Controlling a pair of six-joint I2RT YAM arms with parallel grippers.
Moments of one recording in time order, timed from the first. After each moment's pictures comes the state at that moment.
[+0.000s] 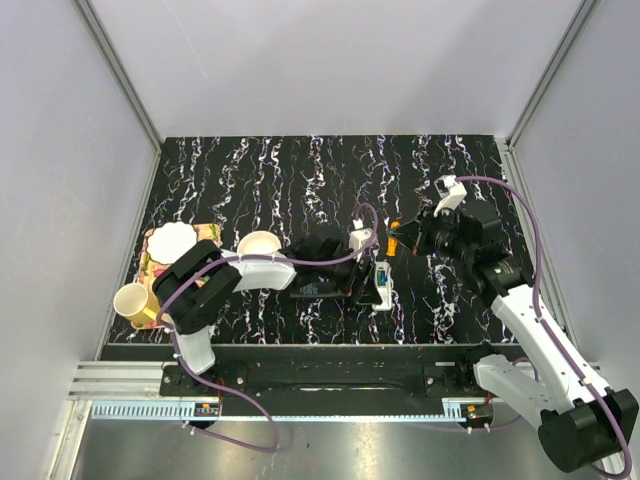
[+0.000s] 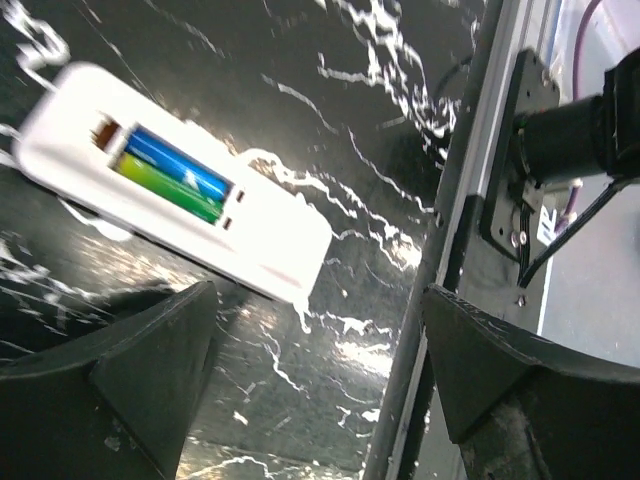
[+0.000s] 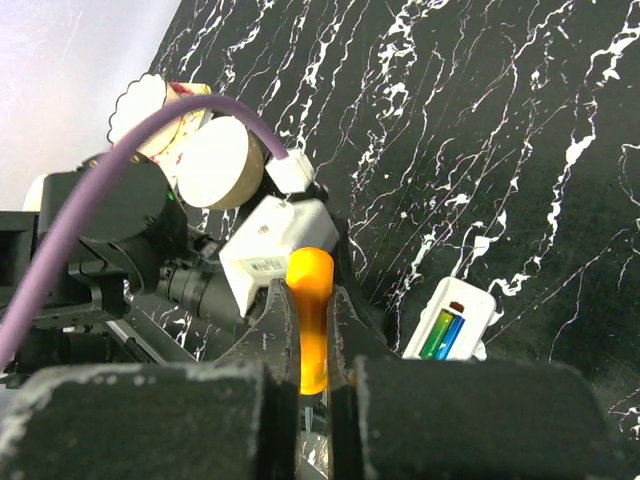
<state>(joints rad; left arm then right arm) -0.86 1.80 0.92 0.25 0.62 -0.34 0.32 0.91 0.80 -0.24 -0.40 0.42</state>
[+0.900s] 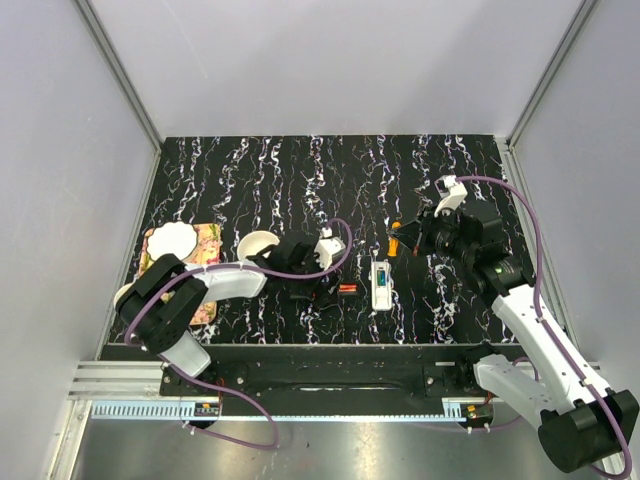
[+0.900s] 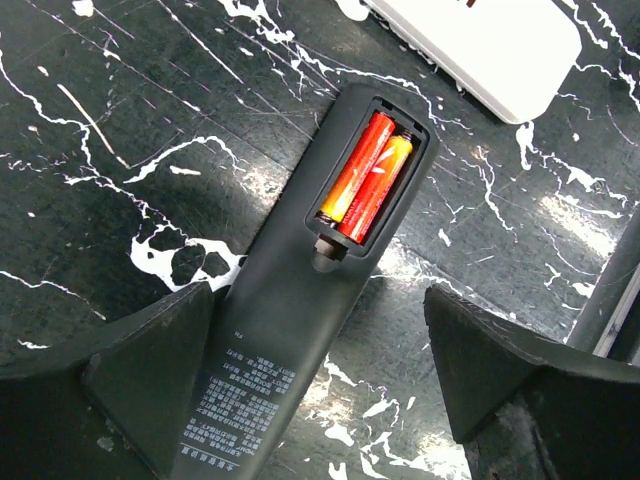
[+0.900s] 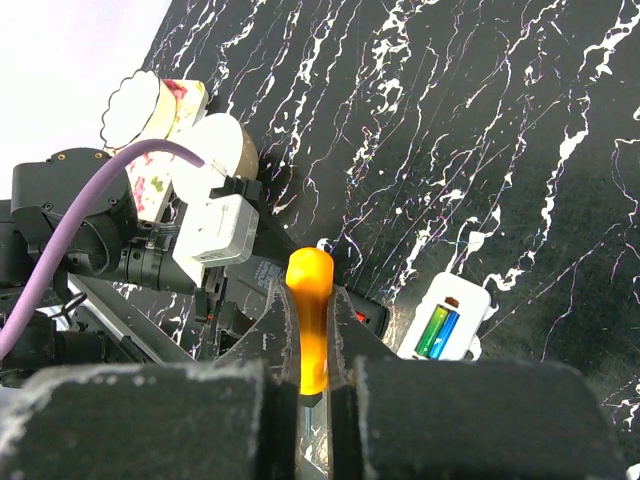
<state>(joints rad) -0.74 1.59 0.72 0.08 0.38 0.02 0.32 0.90 0.81 -0.27 -0.39 0.41</state>
